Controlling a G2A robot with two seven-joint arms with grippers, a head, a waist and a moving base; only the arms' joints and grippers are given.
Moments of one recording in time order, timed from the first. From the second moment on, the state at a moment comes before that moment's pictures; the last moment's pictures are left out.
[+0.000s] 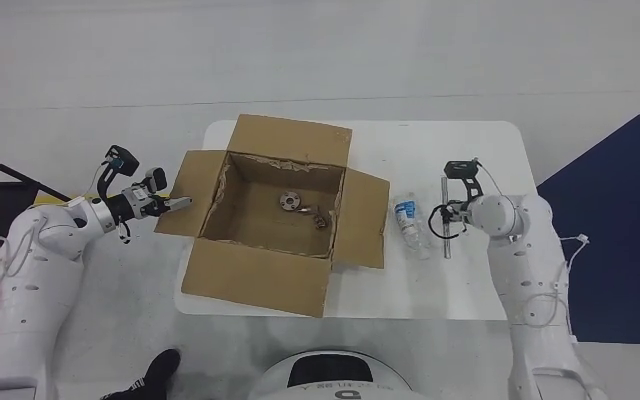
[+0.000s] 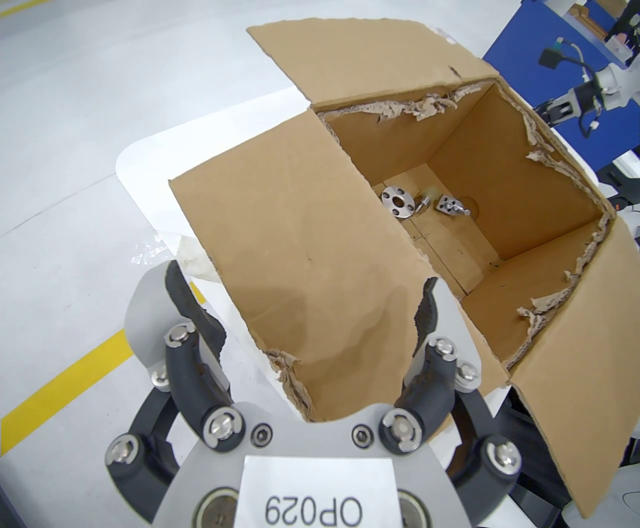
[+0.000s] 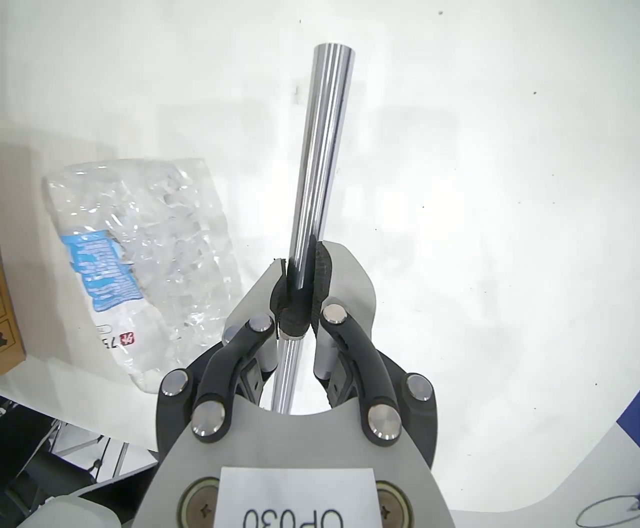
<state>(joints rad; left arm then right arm) 1.22 -0.85 -1.49 -1.12 0.71 -1.01 -0.42 -1.27 -1.24 1.59 -1.48 -1.13 -0.09 1.18</state>
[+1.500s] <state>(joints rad) 1.22 -0.85 -1.49 -1.12 0.71 -1.01 -0.42 -1.22 -1.21 1.60 -1.52 -0.30 -0.47 1.09</state>
